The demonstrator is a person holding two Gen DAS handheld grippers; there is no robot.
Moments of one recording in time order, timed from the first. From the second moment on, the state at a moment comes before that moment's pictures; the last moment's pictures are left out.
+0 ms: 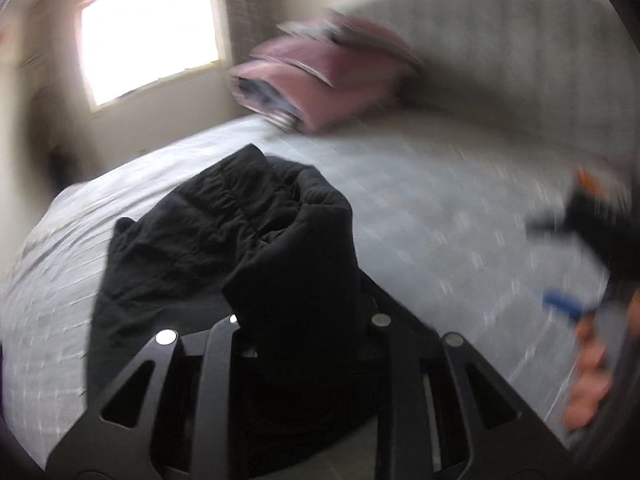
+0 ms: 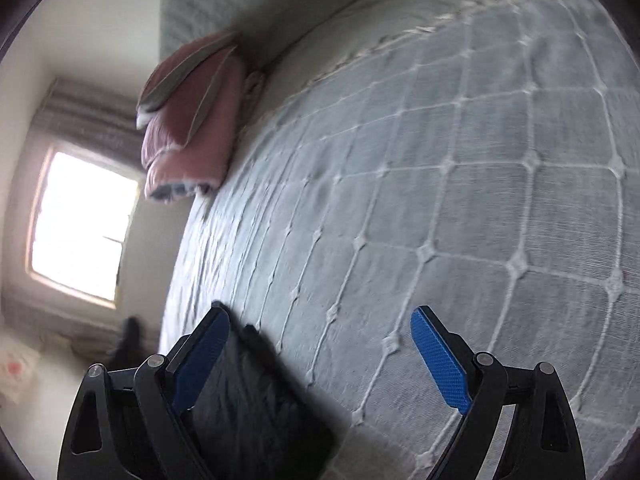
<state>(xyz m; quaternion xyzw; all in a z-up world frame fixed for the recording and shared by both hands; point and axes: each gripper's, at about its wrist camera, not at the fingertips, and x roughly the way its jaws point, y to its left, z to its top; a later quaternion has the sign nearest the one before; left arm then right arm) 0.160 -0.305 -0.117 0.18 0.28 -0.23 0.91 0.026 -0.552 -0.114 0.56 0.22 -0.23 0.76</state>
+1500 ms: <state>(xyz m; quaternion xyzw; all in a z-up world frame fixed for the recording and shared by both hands) 0.225 -0.092 -0.156 -0.23 0.46 -0.33 0.79 0.189 -0.411 -0.082 0.23 0.40 -0.04 0.89</state>
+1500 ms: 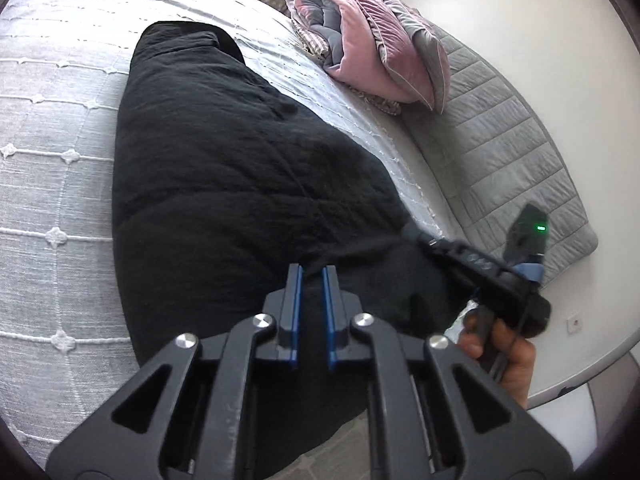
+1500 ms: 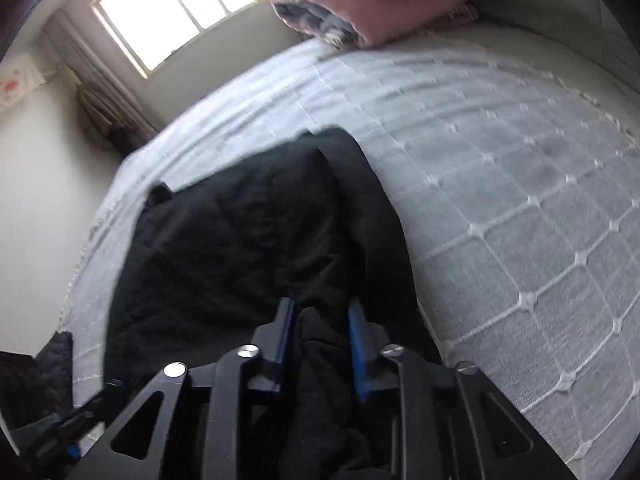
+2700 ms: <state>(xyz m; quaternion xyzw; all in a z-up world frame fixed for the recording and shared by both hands) 0.217 -0.134 -0.162 -0.11 0.46 -0.26 0.84 0.092 -0.430 -0.081 0.29 0.35 -0.12 0.88</state>
